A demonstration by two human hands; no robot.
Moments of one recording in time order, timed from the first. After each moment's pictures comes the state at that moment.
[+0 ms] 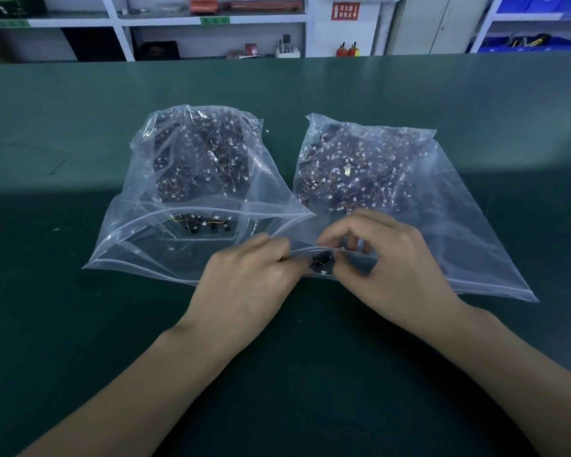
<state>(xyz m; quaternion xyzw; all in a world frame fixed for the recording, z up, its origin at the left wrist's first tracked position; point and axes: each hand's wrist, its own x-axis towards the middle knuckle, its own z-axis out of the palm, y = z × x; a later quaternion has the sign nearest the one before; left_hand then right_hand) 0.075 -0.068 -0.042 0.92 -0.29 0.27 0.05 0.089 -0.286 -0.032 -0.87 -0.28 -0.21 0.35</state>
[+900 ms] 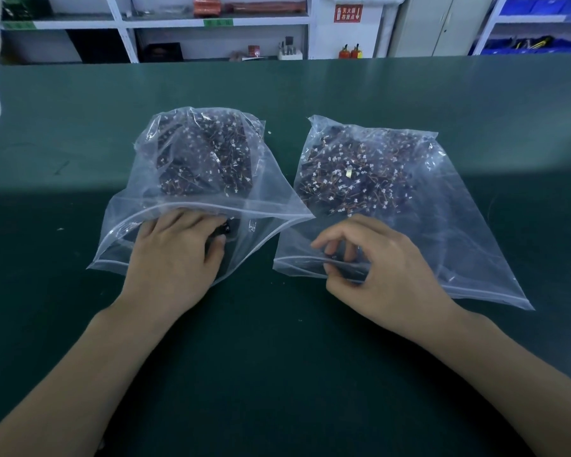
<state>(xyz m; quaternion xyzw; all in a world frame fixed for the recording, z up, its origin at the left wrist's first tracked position) 0.106 0.004 -0.050 0.98 -0.07 0.19 0.07 0.086 -0.286 -0.038 -0.88 -0.27 -0.17 0.34</state>
